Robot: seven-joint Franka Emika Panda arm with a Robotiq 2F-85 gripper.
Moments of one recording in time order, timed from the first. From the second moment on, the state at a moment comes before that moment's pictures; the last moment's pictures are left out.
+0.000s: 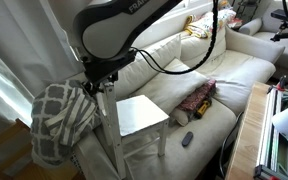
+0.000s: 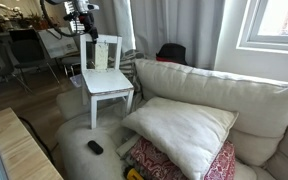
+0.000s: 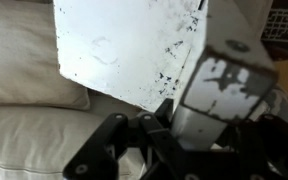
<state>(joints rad) 0.48 0.66 0.09 -1.43 -0.21 2.12 0.75</state>
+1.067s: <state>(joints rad) 0.56 0.67 0.04 -1.38 -0.30 2.16 0.62</state>
